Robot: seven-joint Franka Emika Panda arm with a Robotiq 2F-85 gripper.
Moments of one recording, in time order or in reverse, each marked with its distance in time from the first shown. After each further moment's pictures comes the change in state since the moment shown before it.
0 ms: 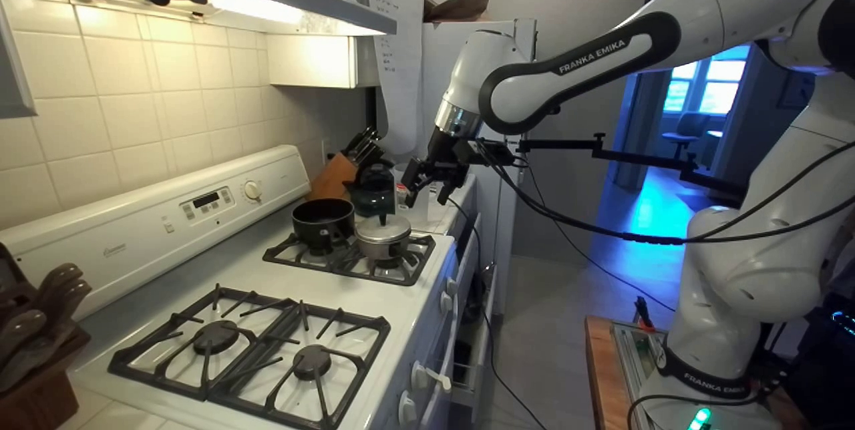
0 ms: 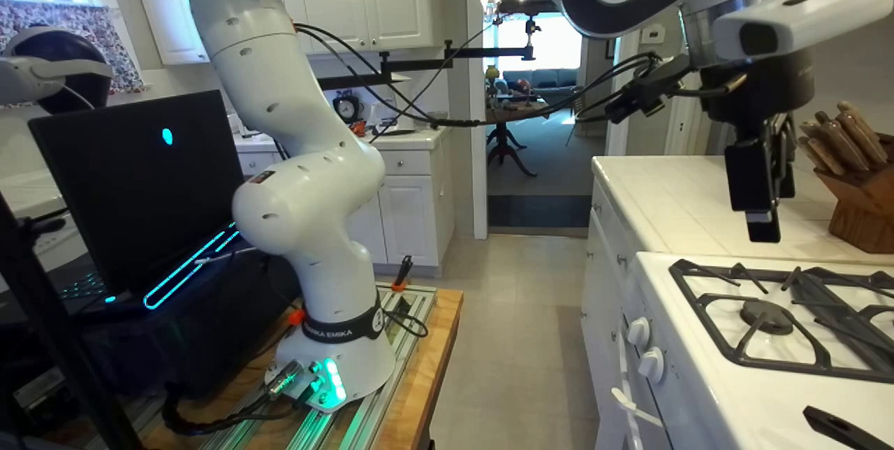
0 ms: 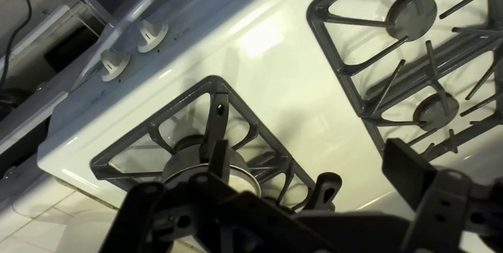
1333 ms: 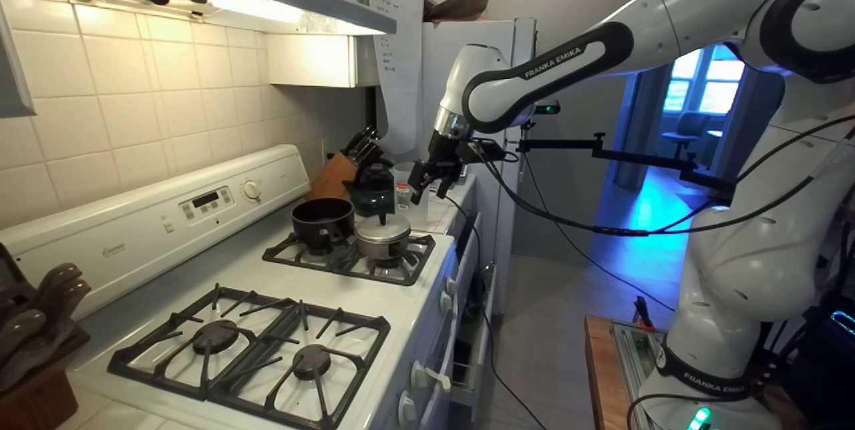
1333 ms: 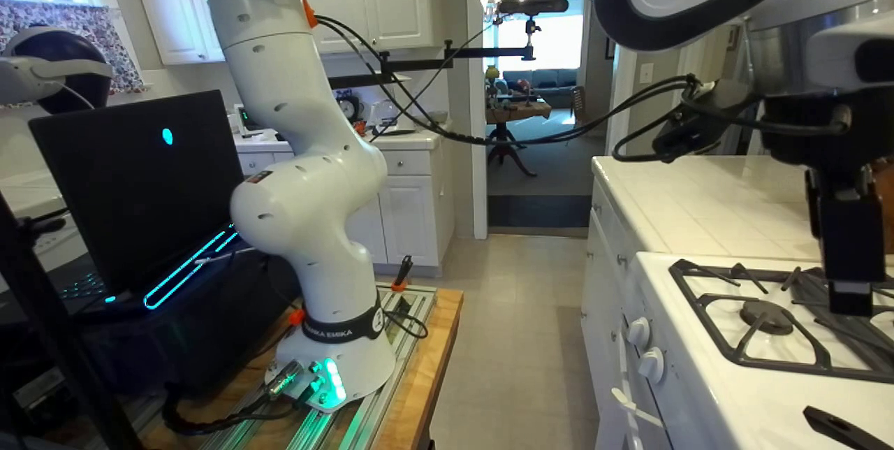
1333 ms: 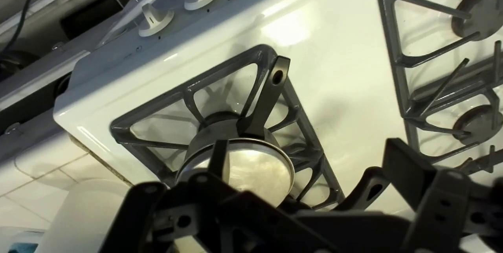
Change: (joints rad) arm -0.045 0.121 -0.095 0.086 0.009 -0.003 -0.286
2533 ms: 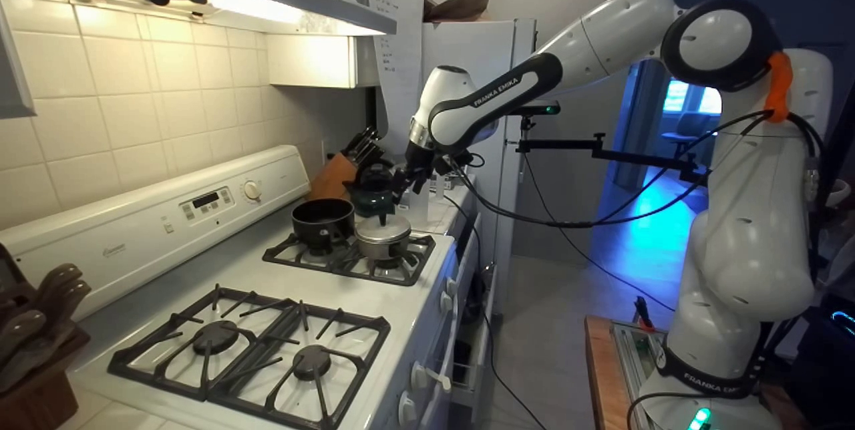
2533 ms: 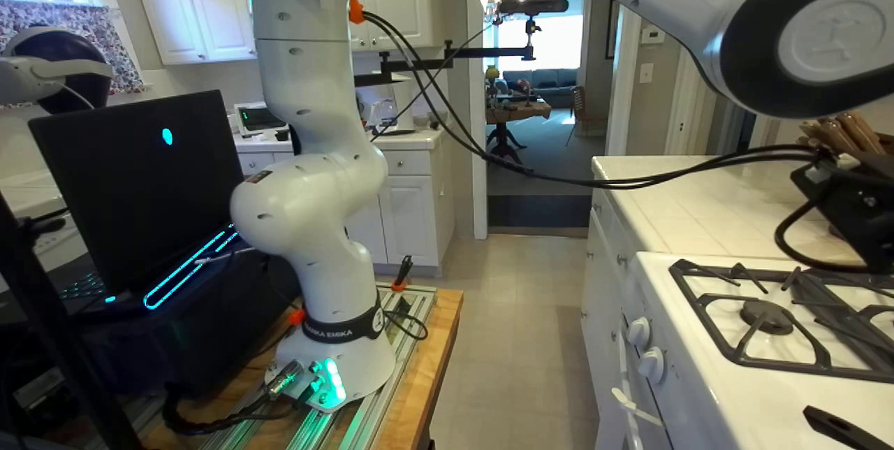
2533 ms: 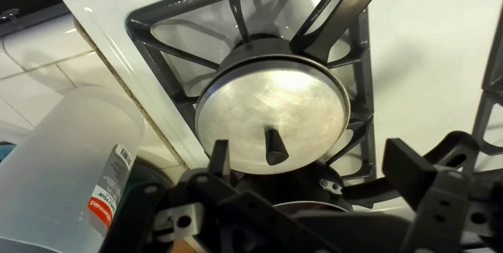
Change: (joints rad) arm -0.010 0.285 -0.067 0.218 -0.066 0.147 -0.195
